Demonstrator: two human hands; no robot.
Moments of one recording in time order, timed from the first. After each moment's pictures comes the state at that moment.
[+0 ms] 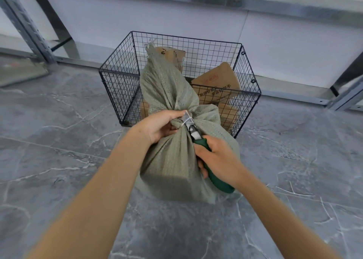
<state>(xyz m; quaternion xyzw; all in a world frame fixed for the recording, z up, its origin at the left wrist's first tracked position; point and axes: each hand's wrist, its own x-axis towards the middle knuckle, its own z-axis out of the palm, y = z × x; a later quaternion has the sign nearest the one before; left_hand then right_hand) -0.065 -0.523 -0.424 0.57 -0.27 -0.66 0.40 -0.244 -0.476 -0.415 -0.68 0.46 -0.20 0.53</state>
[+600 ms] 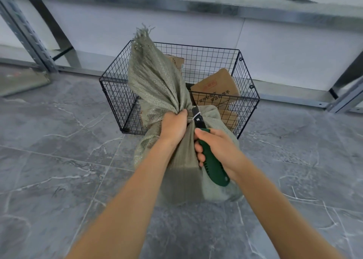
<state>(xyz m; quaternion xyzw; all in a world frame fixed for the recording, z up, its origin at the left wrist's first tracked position) -0.106 -0.529 -0.414 0.70 -0.32 -0.41 0.49 -0.232 -0.502 -0.399 -0.49 0.45 -0.26 0.69</state>
